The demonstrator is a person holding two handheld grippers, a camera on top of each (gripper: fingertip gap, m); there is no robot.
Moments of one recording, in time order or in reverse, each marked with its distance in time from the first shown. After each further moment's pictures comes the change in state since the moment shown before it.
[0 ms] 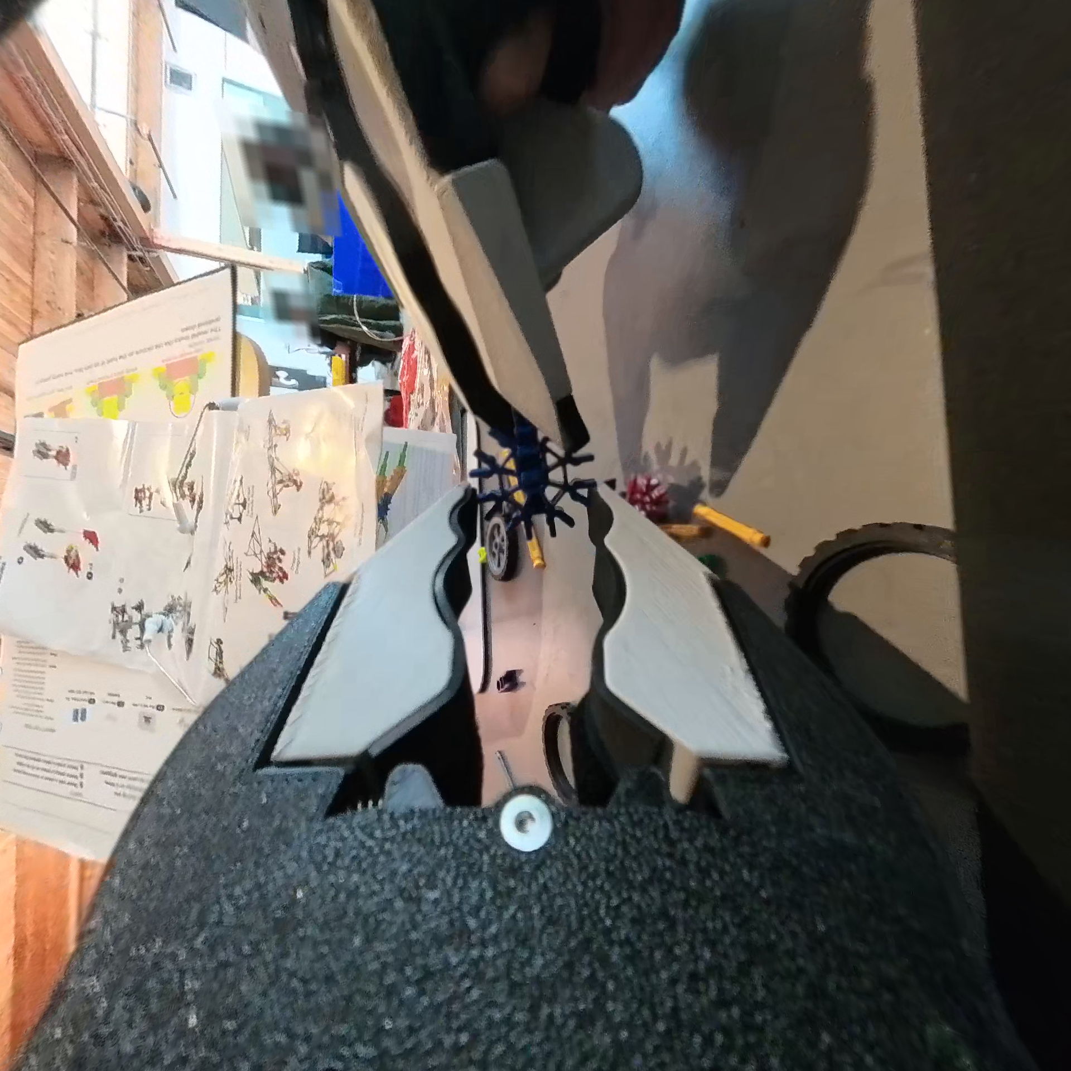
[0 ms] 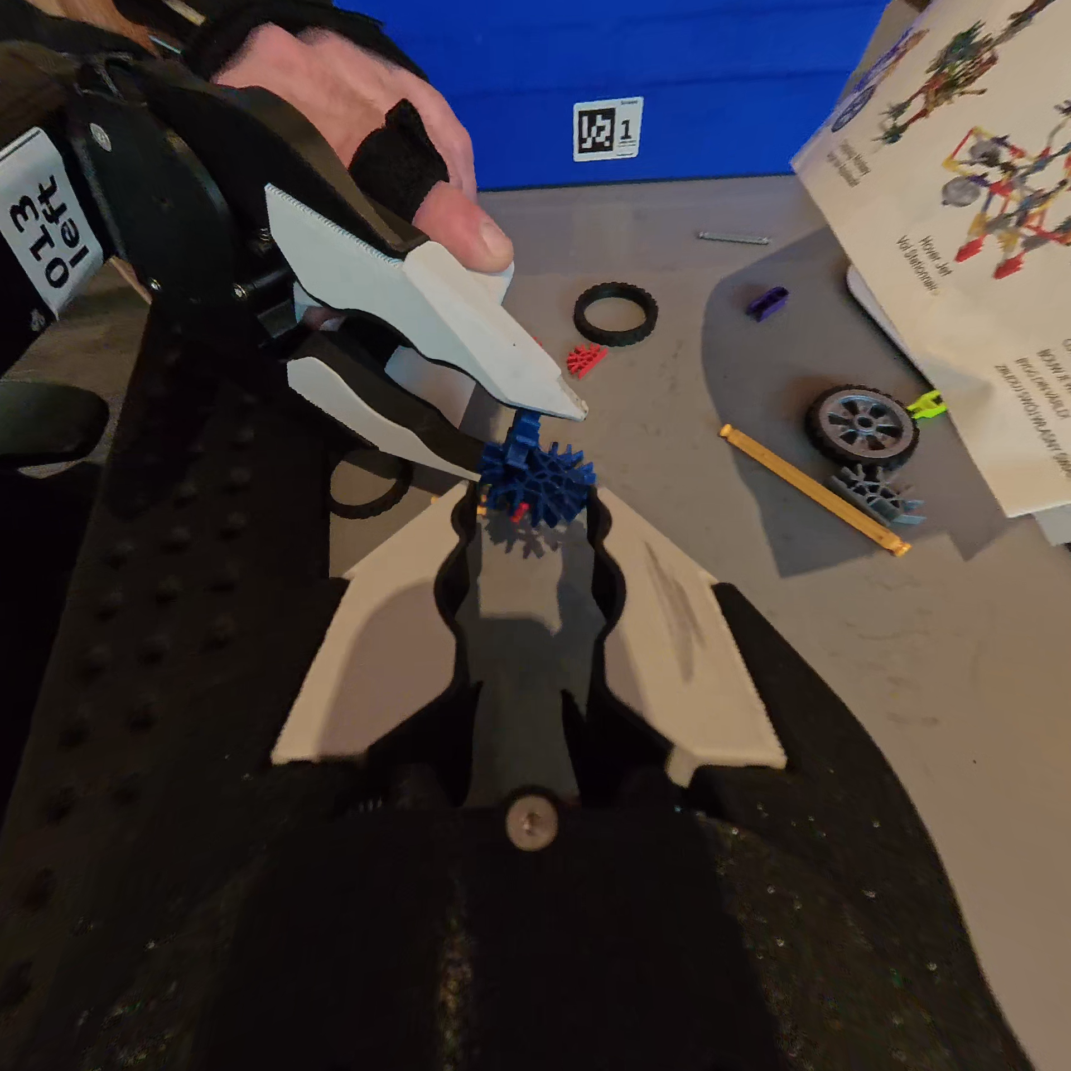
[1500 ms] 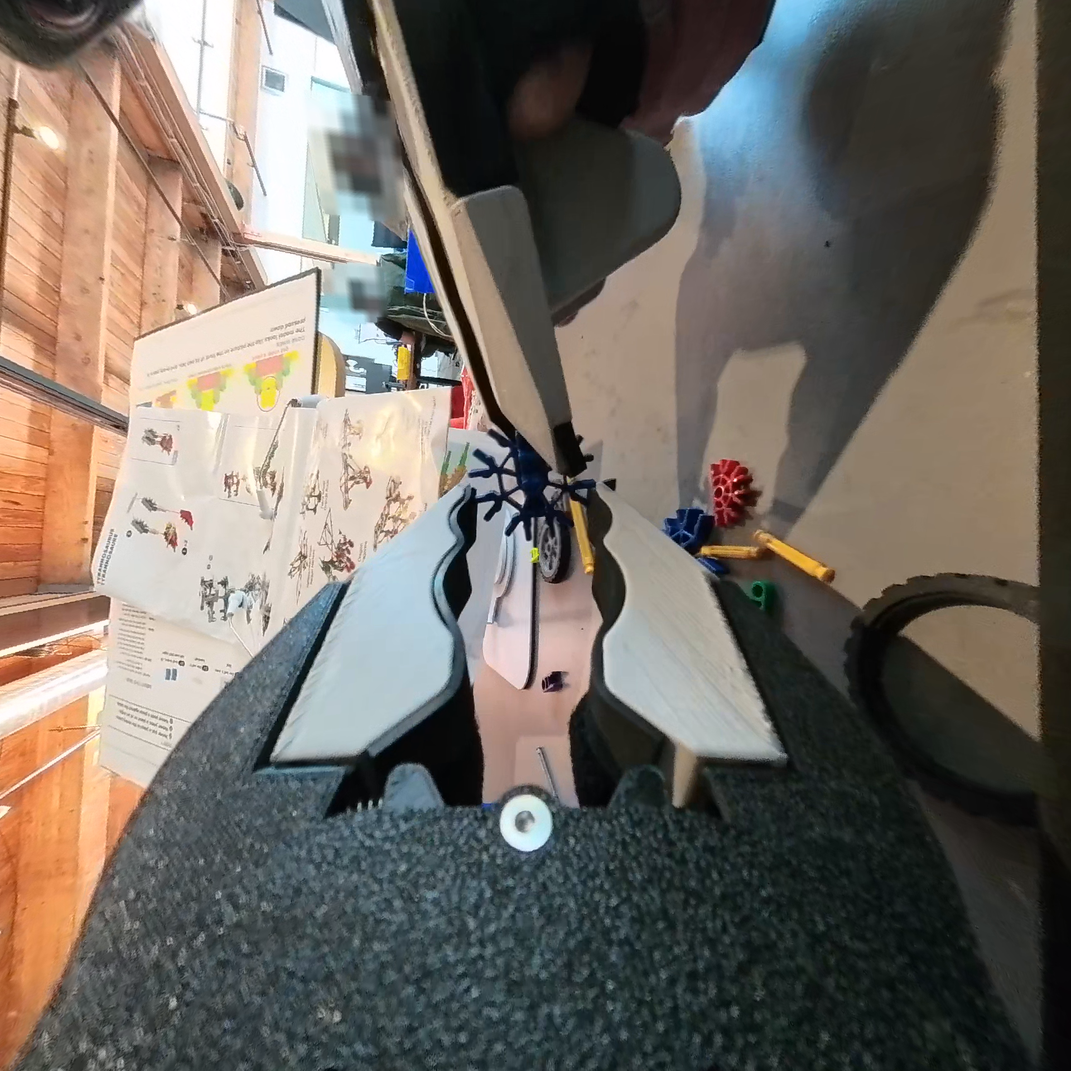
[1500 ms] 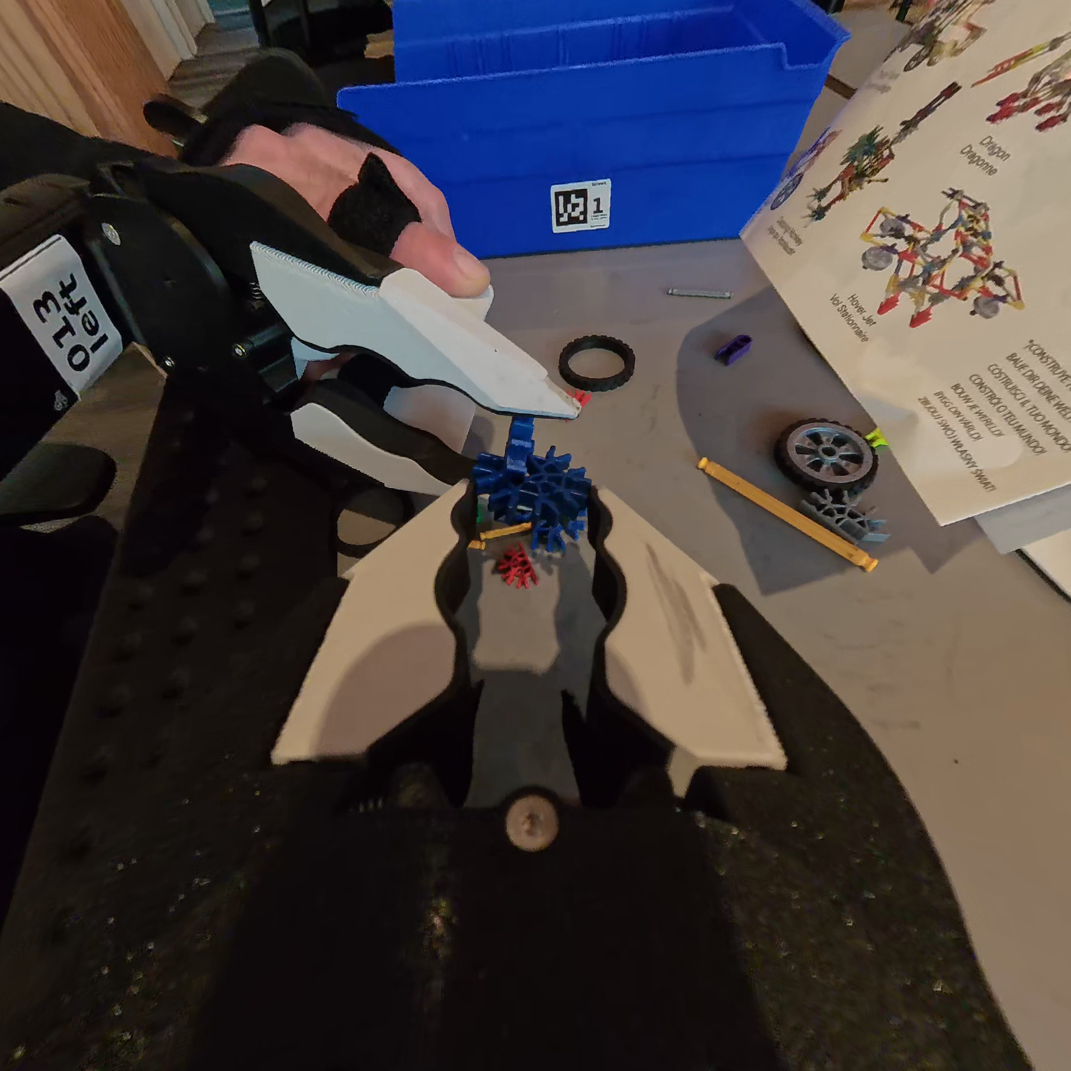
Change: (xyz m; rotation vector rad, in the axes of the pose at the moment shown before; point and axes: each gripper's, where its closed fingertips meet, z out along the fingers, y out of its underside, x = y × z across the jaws) left arm -0.023 -0.005 -0.002 -0.016 -0.124 0.013; right arm 0.002 -0.016 -0.008 0.089 0.032 0.026
